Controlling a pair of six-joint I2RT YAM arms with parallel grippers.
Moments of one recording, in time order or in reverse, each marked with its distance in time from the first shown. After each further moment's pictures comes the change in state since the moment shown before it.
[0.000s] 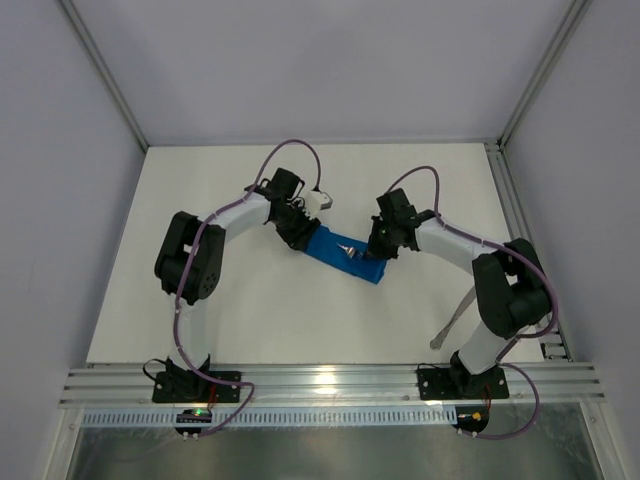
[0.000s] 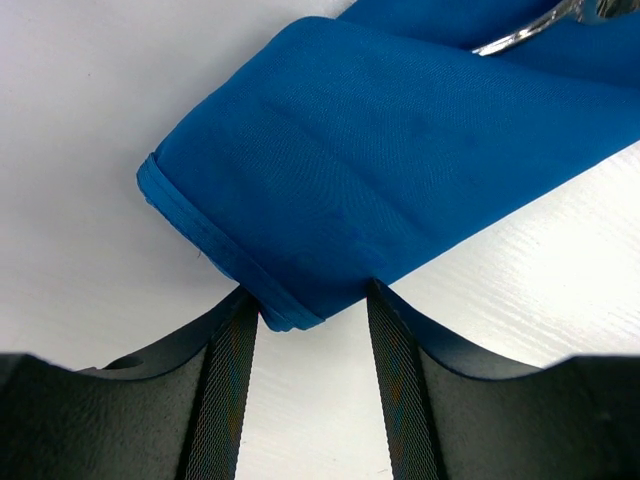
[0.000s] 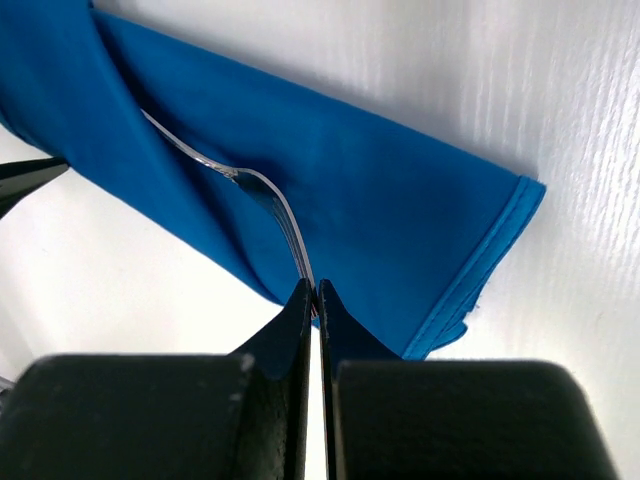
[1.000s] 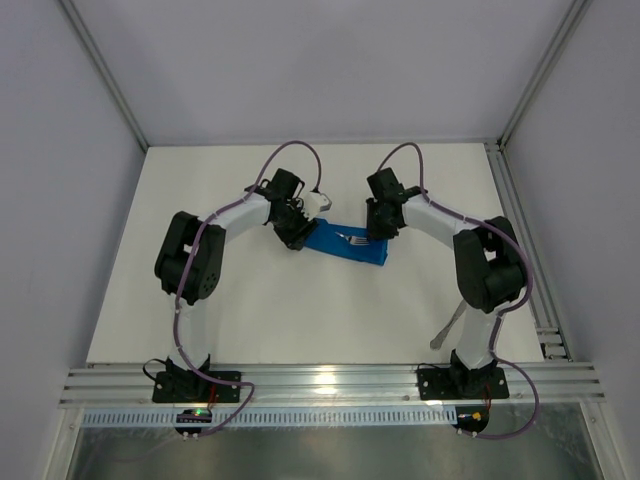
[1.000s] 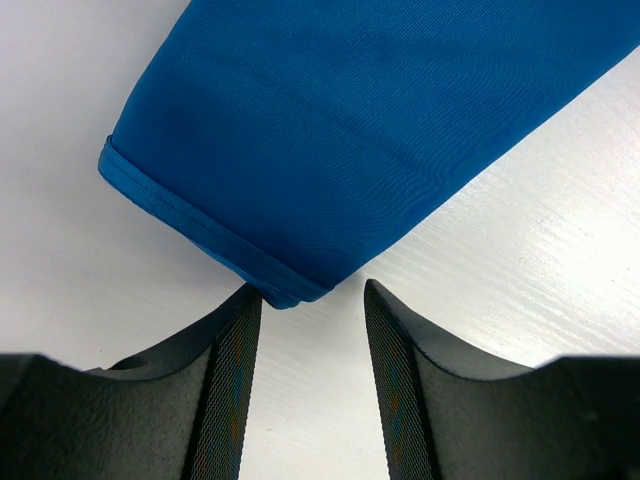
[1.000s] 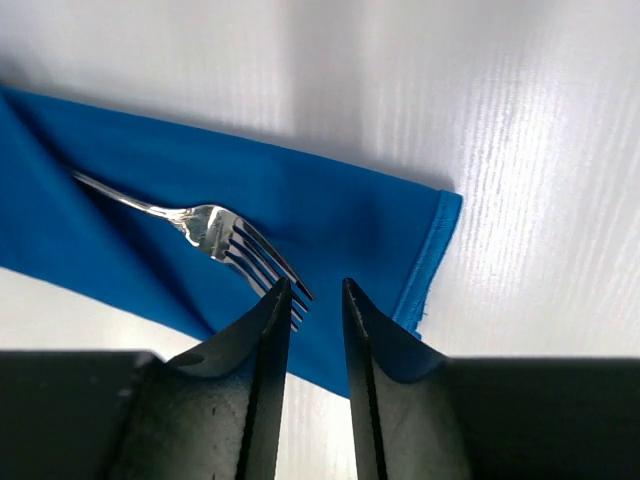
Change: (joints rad) left arm 0.000 0.000 -0.008 0.000 -0.071 0.044; right arm -0.023 0.216 0.297 -0.139 0.174 -0.225
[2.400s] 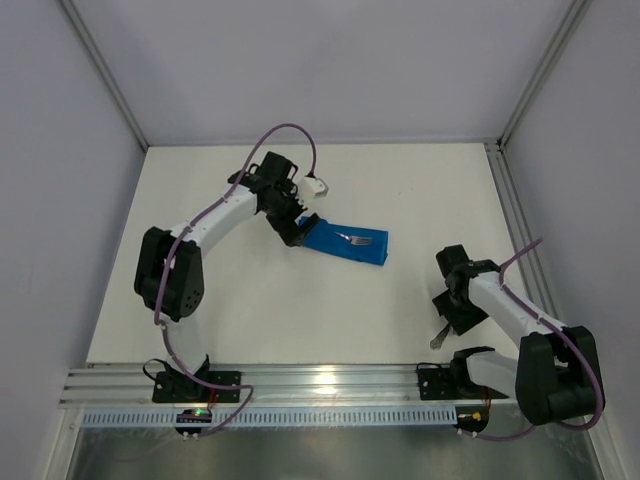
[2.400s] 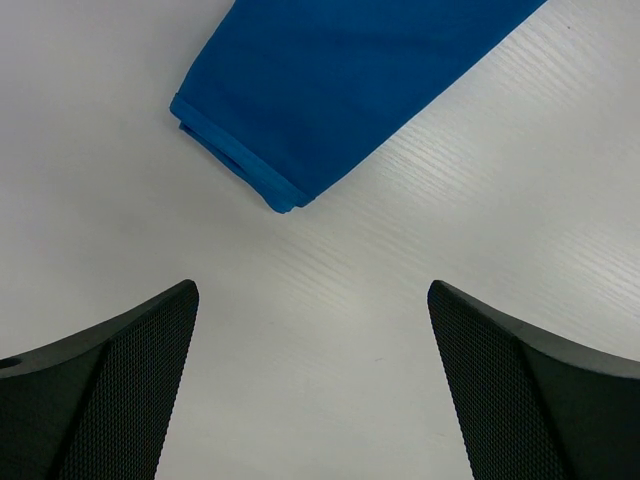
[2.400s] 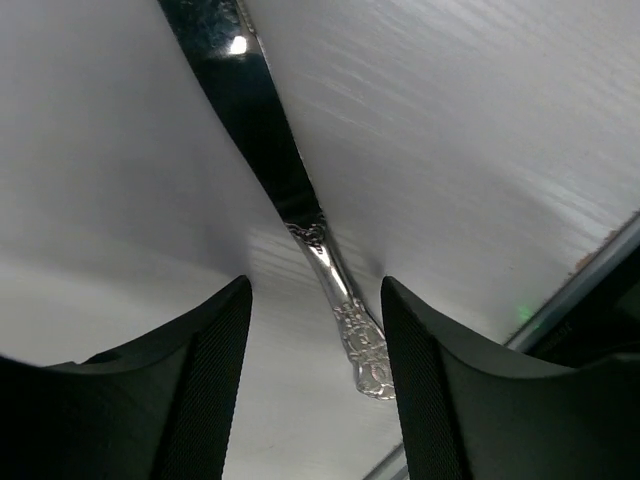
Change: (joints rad) left arm -0.001 -0.169 0.071 -0.183 -0.010 0.008; right arm -0.256 -0.719 -0.750 -0.412 0.286 0.789
